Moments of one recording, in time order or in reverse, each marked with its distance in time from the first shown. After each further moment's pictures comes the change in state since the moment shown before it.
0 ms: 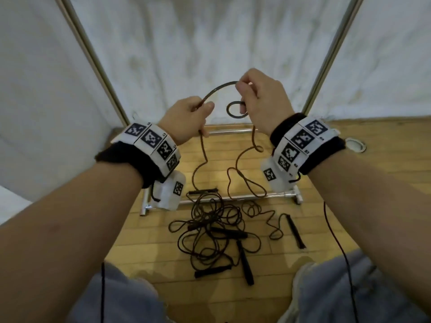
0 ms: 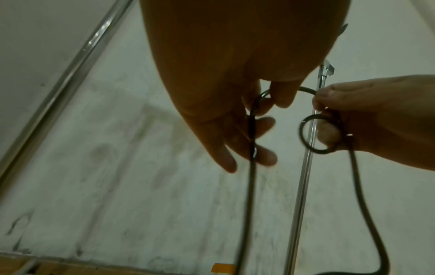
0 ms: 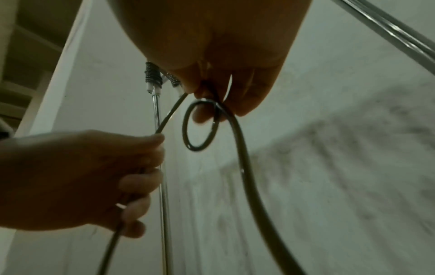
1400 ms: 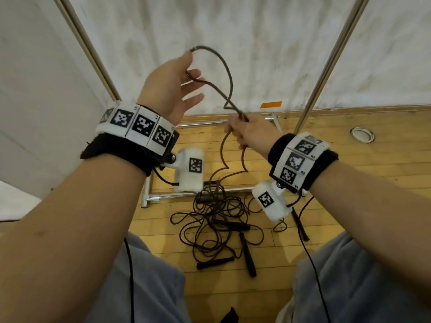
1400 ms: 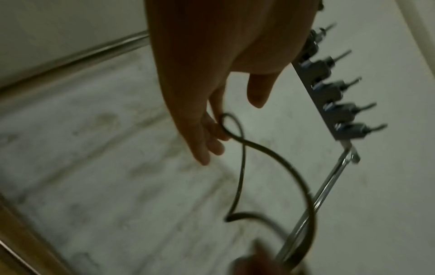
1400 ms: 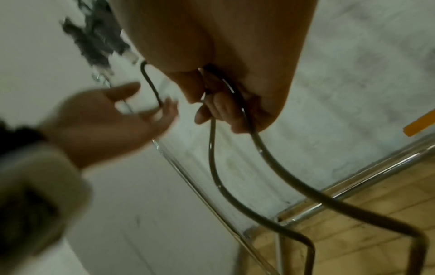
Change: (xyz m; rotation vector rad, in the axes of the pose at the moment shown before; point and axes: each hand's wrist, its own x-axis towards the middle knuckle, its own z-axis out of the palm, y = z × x) left_hand 0.002 0.030 -0.014 -0.851 0.197 -0.326; right_hand -0.042 0.016 0.035 0.419 -0.433 0.489
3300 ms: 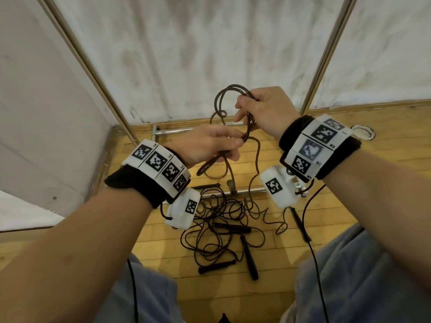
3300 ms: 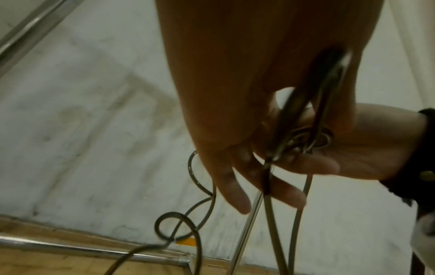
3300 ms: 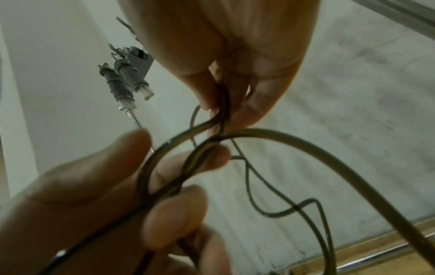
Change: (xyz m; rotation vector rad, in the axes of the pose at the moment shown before) left_hand -0.017 -0.062 0.007 0.697 -0.617 -0.090; right_hand -0.001 -0.025 -0.038 -0.100 0.262 -0.171
